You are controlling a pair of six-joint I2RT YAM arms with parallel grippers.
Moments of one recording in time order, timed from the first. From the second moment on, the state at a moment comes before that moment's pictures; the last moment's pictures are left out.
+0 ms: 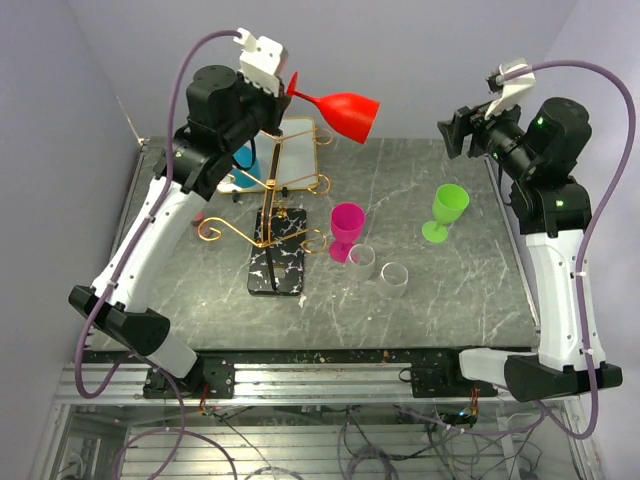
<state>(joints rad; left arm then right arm) -0.49 1.54 1.92 -0.41 0.08 0.03 0.14 1.26 1.78 -0.54 -0.29 -0.23</state>
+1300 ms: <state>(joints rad) -0.84 1.74 1.79 -0.40 -0.51 0.85 0.01 1.11 1.27 -0.47 -0.28 -0.32</state>
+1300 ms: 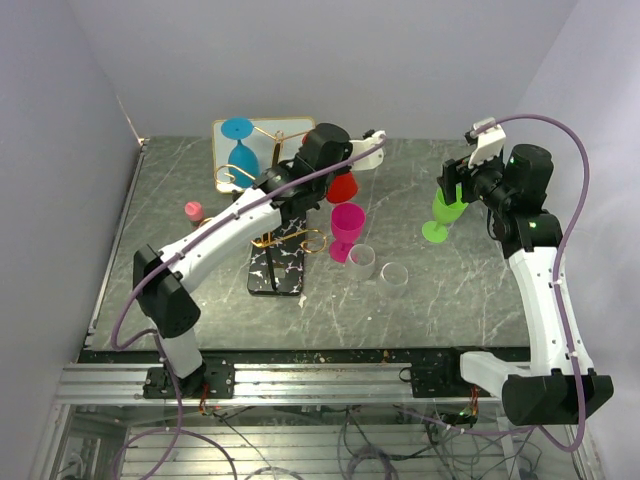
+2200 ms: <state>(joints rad) -0.74 1.88 1.90 -0.44 -0.56 0.86 0.01 1.11 1.27 -0.47 -0.29 -0.32</state>
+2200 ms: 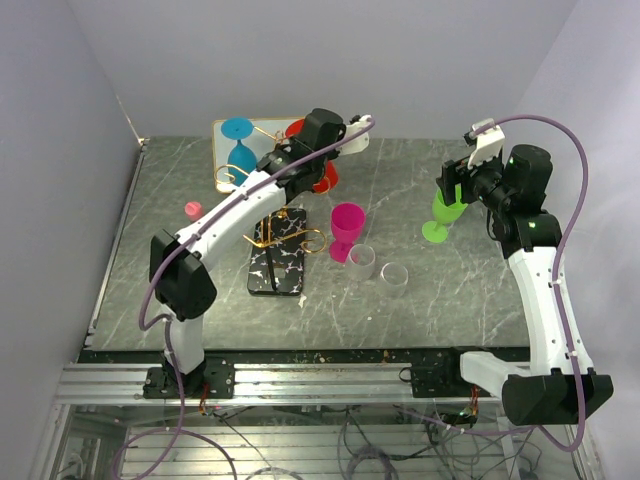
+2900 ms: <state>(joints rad) -0.73 1.99 2.04 -0.44 -0.59 0.87 0.01 1.11 1.27 -0.47 -0.30 -0.32</state>
